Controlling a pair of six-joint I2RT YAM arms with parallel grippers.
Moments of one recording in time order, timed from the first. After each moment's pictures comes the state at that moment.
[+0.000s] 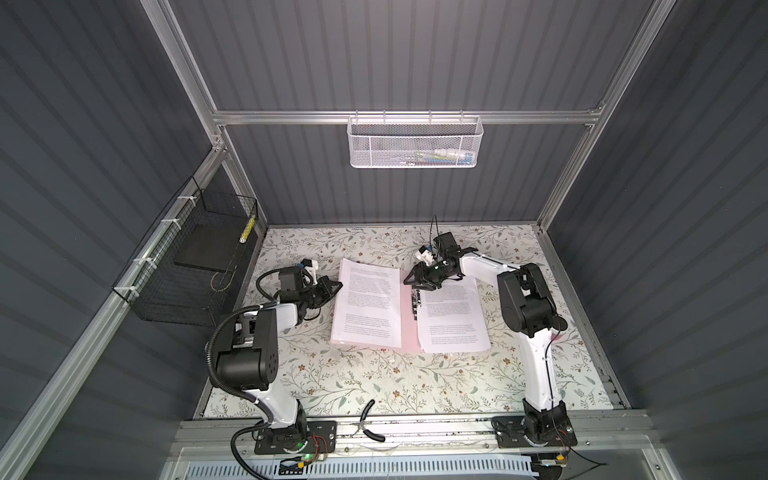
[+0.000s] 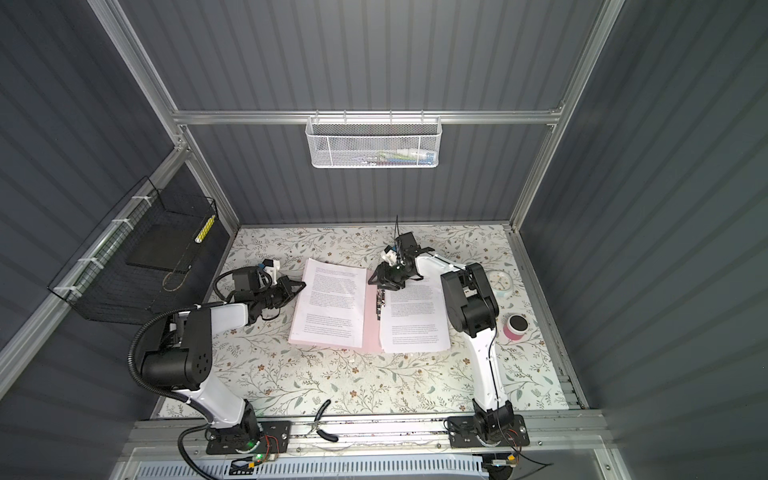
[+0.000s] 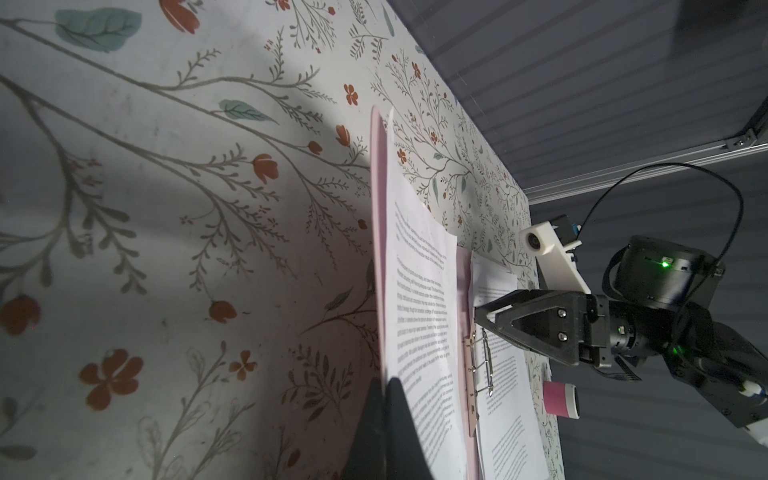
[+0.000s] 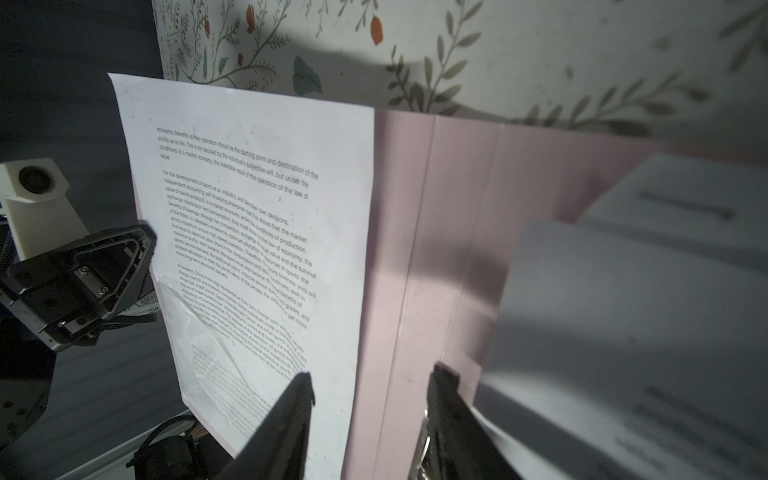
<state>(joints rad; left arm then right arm) 0.02 1.68 0.75 0.29 0.69 -0.60 0.40 2.26 1.66 -0.48 -0.73 0.46</state>
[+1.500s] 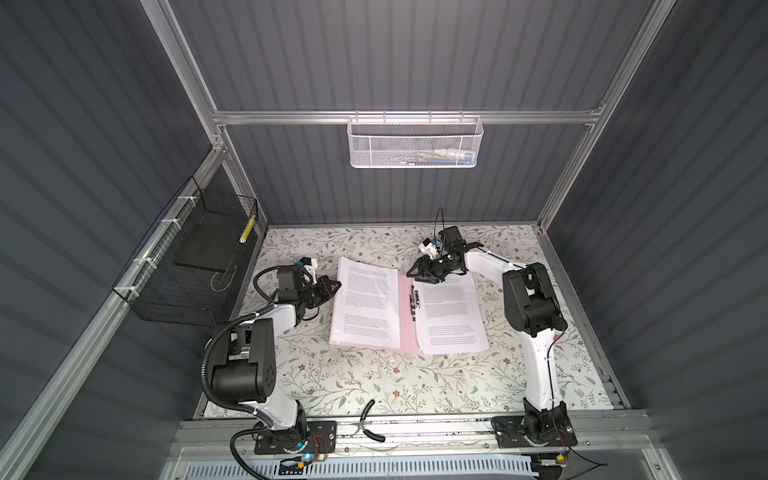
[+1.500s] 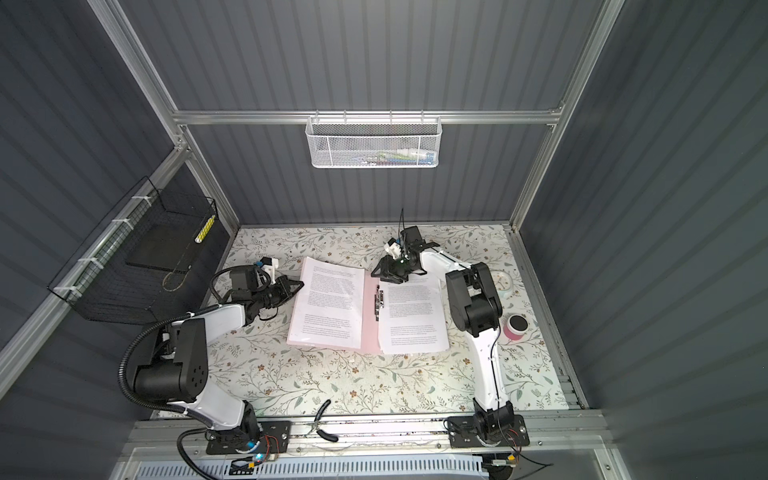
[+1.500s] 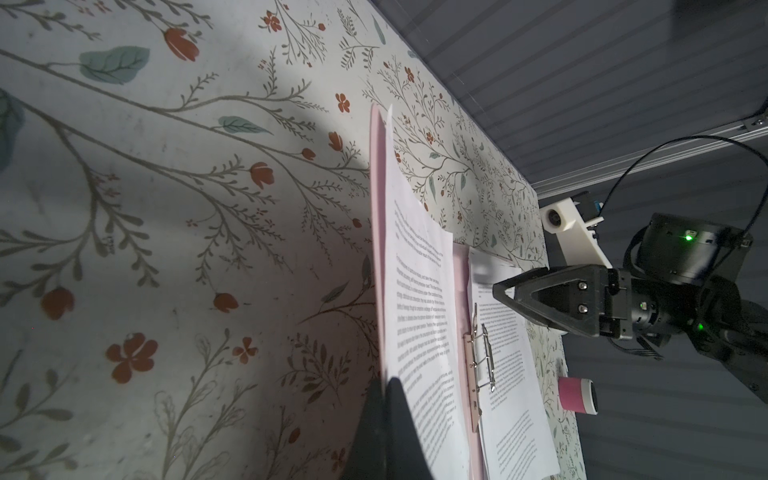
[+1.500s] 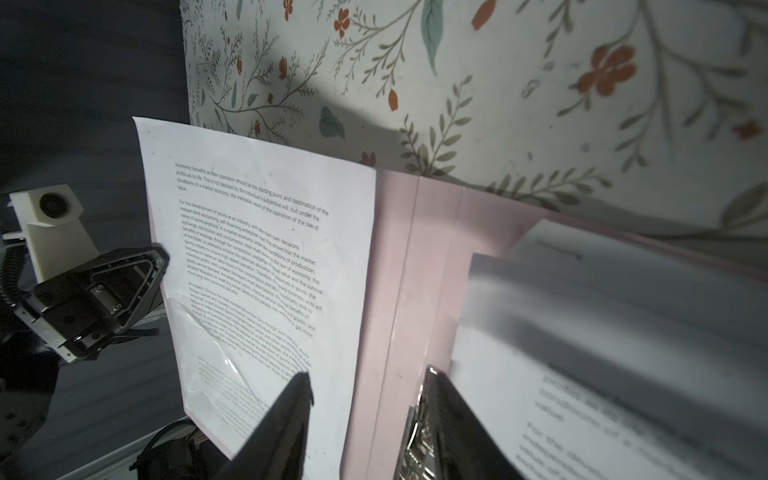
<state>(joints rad) 0.02 1.60 0.75 0.21 0.66 -0.55 0.36 2.25 1.70 -0.51 -0.73 0.42</state>
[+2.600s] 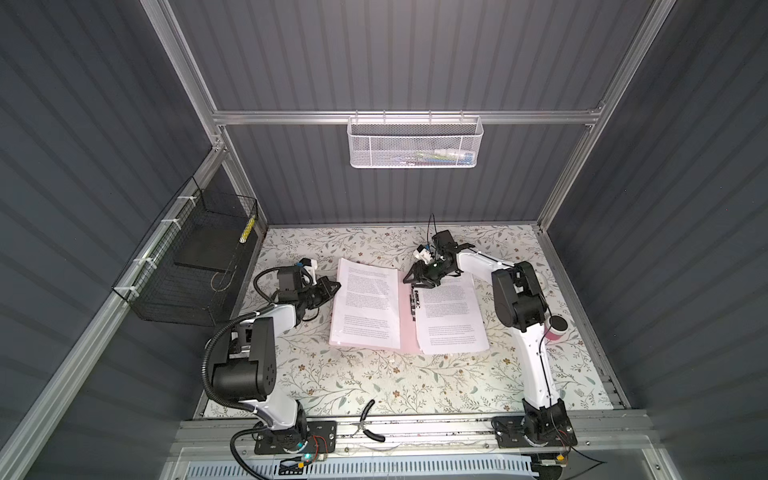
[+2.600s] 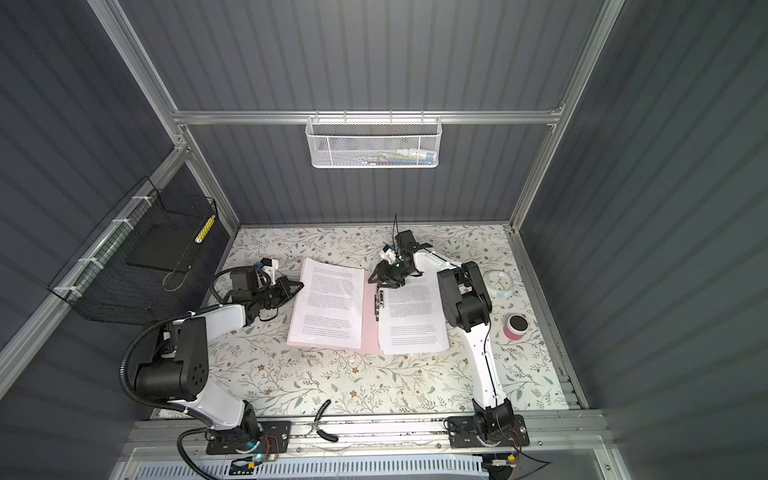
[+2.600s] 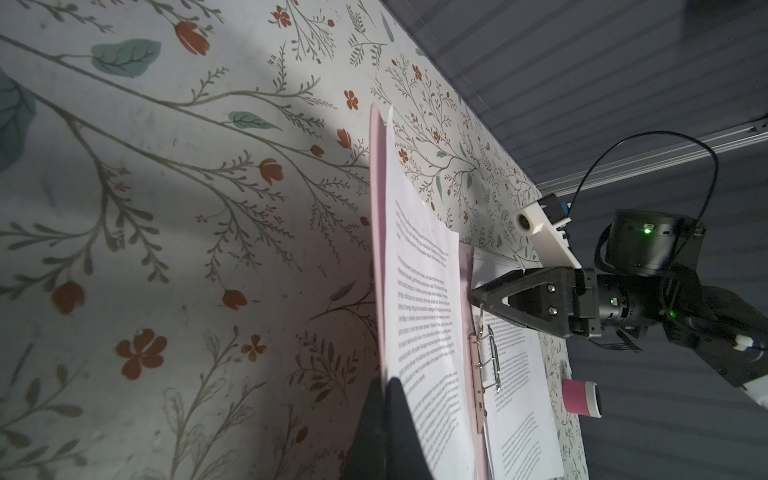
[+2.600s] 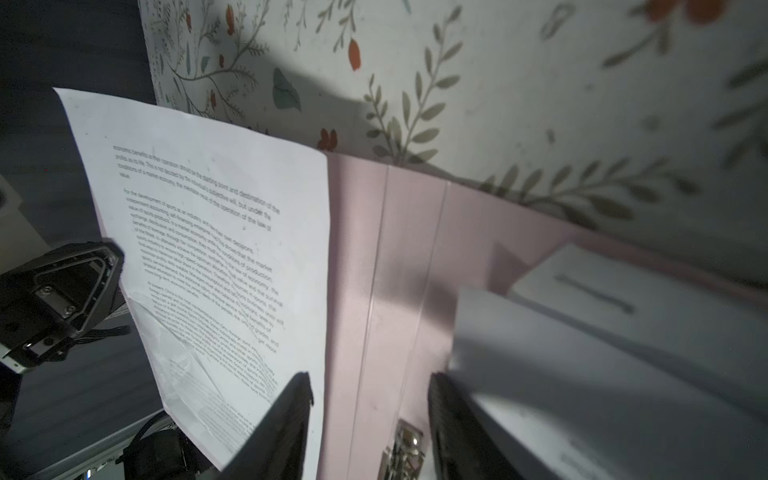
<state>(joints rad) 0.02 1.61 0.74 0.22 0.65 -0.55 0.38 2.38 1.80 -0.59 -0.77 0.39</state>
